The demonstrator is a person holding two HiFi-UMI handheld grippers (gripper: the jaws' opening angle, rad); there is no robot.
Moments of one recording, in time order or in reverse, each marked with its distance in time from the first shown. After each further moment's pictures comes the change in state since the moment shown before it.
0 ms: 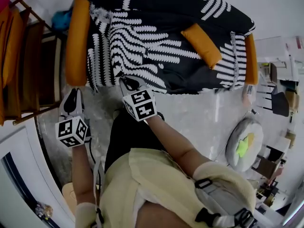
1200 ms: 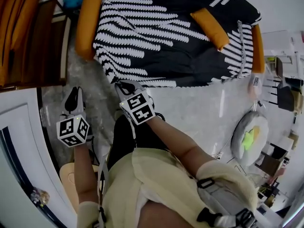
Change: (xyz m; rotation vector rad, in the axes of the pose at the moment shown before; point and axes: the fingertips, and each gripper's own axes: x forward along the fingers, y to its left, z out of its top) left arm -0.145 0.024 -0.082 -0.005 0.012 0.040; right arm -0.051 0.159 -0.113 -0.081 0.048 0.139
